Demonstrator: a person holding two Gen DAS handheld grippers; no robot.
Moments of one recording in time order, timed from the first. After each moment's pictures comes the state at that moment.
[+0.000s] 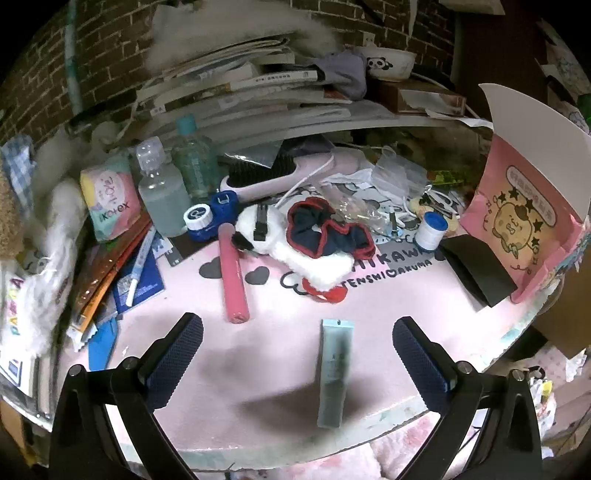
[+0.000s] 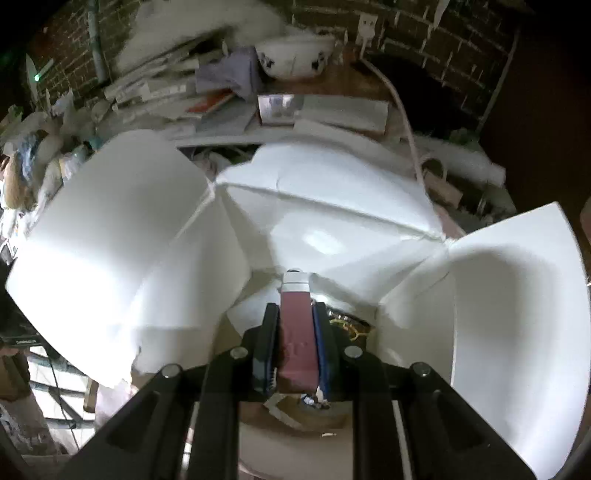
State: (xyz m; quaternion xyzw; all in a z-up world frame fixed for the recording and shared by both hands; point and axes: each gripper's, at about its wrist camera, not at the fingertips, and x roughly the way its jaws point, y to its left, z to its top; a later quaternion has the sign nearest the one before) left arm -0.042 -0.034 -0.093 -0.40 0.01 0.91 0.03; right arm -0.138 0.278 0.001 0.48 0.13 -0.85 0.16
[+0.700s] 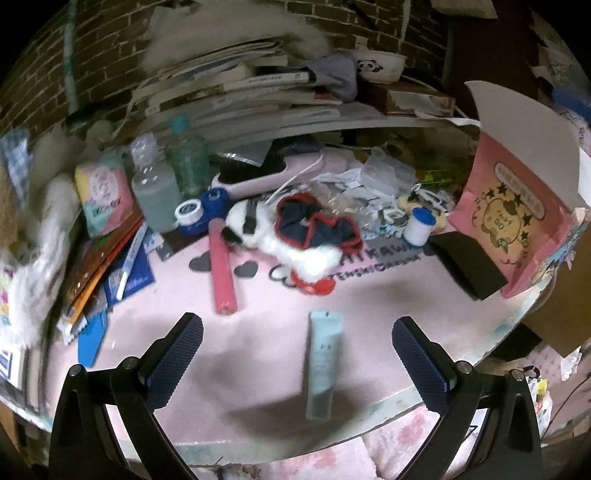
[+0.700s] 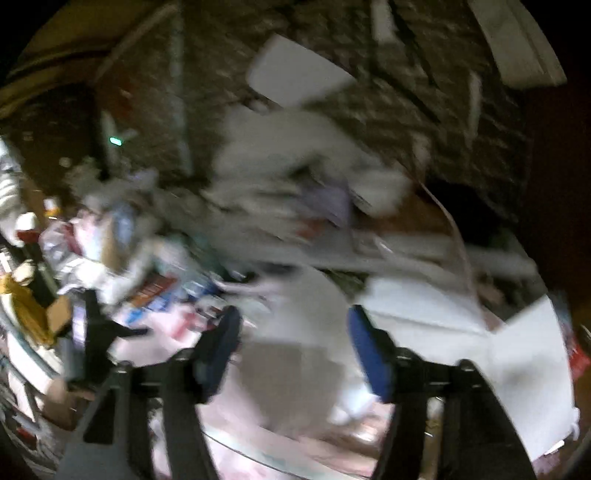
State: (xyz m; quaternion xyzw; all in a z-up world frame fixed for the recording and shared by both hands) left arm -0.030 -0.036 -0.105 -0.39 -0.01 0.92 0.04; right arm -0.053 0.228 0.080 0.25 0.05 -0.92 0.31
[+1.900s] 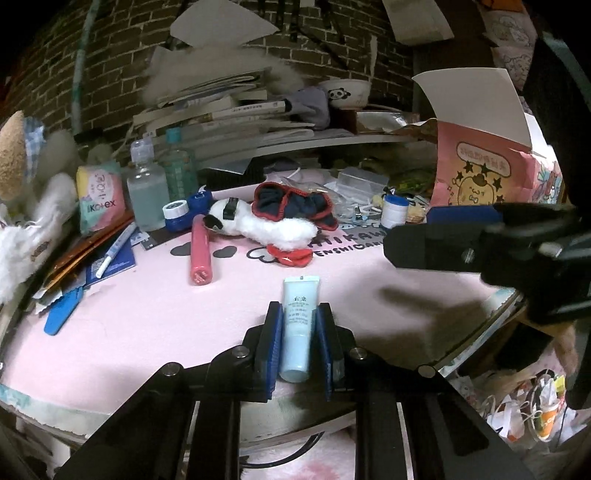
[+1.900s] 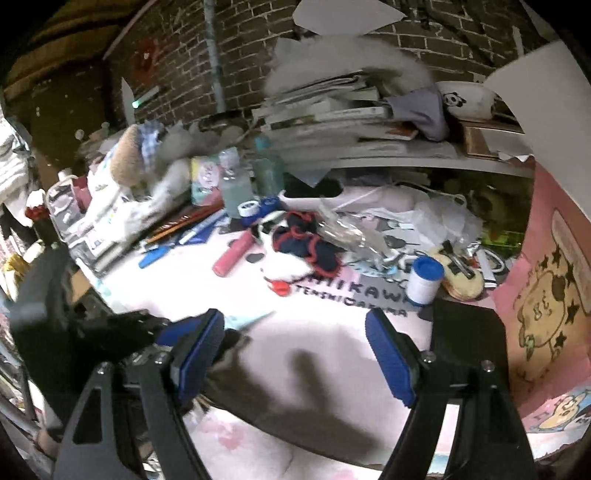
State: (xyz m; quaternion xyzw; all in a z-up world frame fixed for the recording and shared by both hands) left arm 0.013 -0.023 -0.149 -0.27 0.01 0.96 0.07; right arm -0.030 0.117 -0.088 0.31 0.05 -0.89 0.32
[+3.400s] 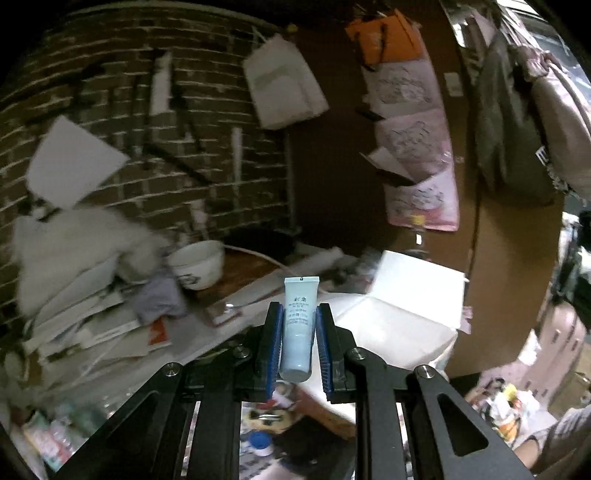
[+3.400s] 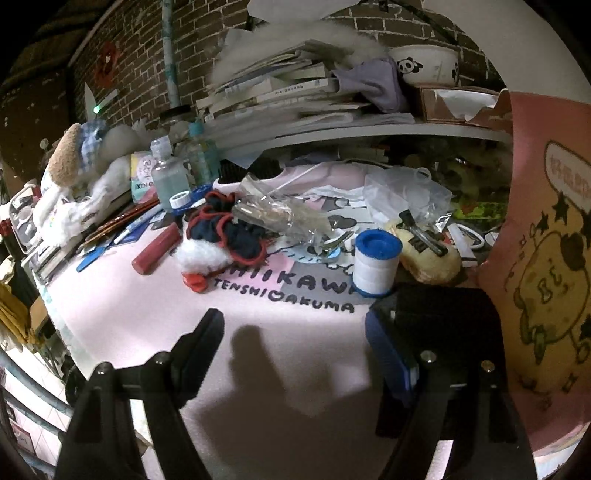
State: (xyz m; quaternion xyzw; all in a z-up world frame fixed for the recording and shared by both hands) left arm -0.055 0.106 0.073 -0.15 0.08 0.94 0.30; right arm -0.071 0.135 -0.124 0.31 0.04 -0.91 0.26
